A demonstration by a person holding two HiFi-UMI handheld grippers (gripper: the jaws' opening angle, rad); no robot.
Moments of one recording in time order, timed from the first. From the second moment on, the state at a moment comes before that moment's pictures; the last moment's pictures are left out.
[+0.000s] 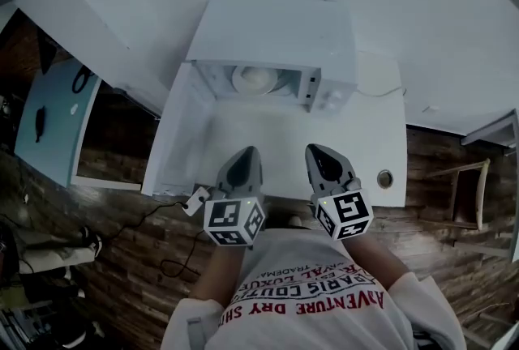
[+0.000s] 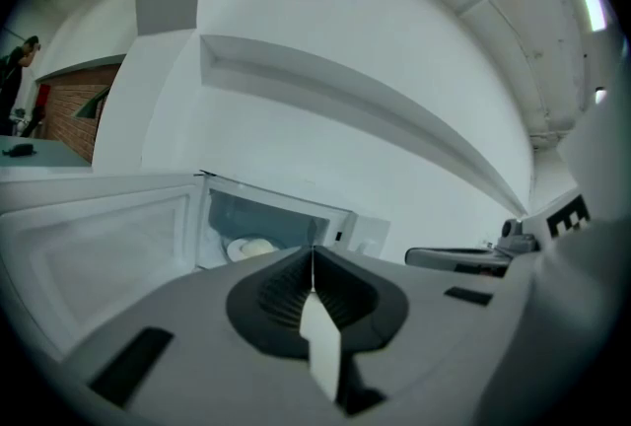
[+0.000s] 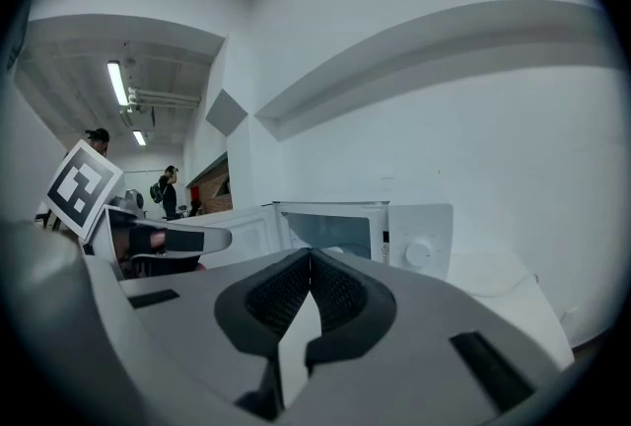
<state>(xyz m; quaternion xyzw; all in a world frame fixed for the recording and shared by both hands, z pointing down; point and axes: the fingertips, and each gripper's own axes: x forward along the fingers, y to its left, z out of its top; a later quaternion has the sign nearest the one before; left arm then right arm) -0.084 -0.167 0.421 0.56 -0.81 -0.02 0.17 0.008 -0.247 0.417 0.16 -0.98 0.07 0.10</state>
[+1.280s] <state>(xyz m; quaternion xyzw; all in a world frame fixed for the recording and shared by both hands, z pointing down) -0.245 -0.278 0.586 0.48 -0.75 -0.18 0.41 -0.132 -0.323 0.502 0.14 -0.97 0.03 0.20</state>
